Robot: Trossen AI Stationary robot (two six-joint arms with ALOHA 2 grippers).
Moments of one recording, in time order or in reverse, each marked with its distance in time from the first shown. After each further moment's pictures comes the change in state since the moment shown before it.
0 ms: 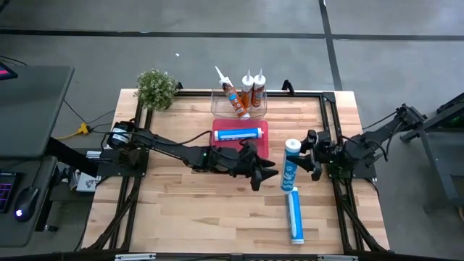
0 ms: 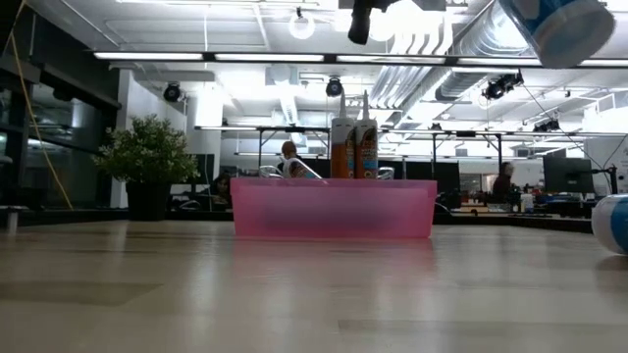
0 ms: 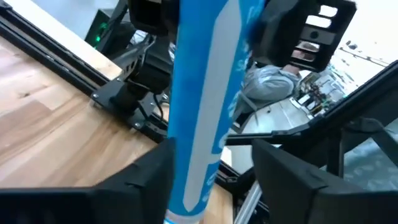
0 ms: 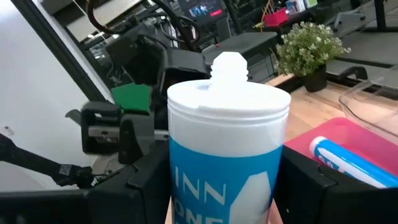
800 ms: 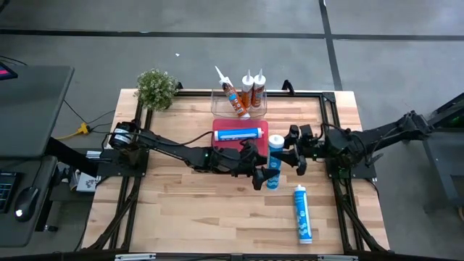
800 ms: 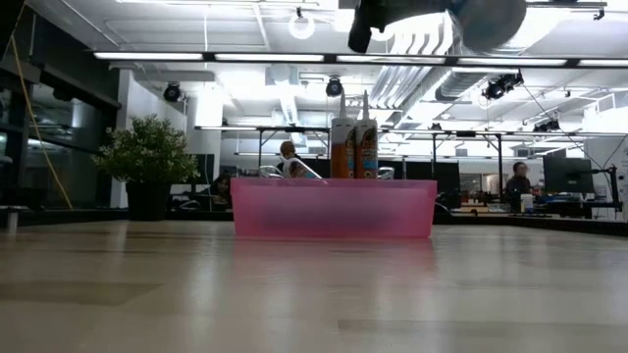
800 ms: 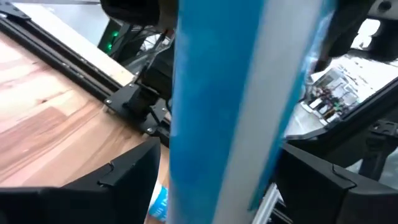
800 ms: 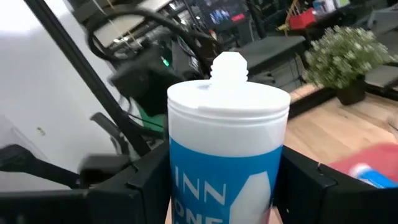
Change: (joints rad) left arm 0.000 0.023 -0.001 0.013 -0.046 0.023; right arm -0.257 0.200 0.060 0.217 -0.341 -0.019
